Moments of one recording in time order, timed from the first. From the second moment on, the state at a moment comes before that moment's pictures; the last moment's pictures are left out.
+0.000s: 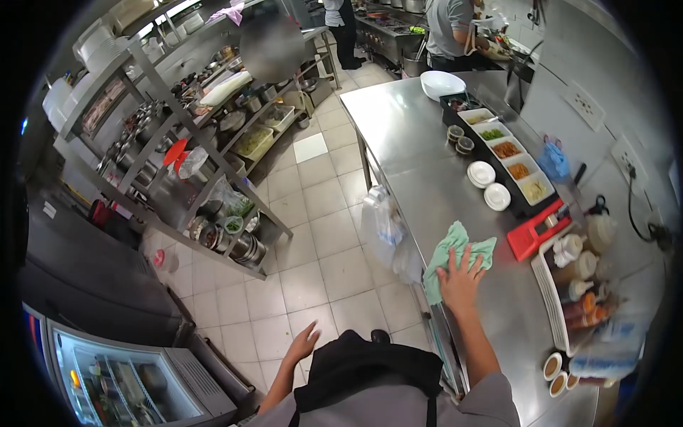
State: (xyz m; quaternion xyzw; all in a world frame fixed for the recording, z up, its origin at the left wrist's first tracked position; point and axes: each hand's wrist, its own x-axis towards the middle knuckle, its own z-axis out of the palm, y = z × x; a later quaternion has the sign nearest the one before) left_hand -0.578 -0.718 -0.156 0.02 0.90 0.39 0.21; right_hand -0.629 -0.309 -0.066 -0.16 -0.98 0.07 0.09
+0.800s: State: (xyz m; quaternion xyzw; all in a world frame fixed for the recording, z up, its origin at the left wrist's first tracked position) left_hand -0.995 -0.834 -0.239 -0.21 0.80 0.52 0.23; right_hand -1.326 -0.311 -0.003 -0.09 -0.86 0.42 0.28
